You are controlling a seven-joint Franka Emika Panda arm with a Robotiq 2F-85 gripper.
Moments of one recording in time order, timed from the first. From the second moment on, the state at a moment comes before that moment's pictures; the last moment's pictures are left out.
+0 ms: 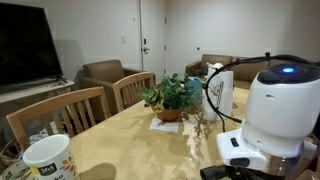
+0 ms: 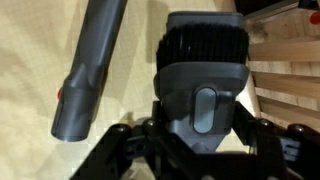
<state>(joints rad) 0.27 0.40 0.18 -2.48 -0.48 2.76 -0.66</state>
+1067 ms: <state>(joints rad) 0.27 0.40 0.20 -2.44 -0.48 2.75 -0.66</state>
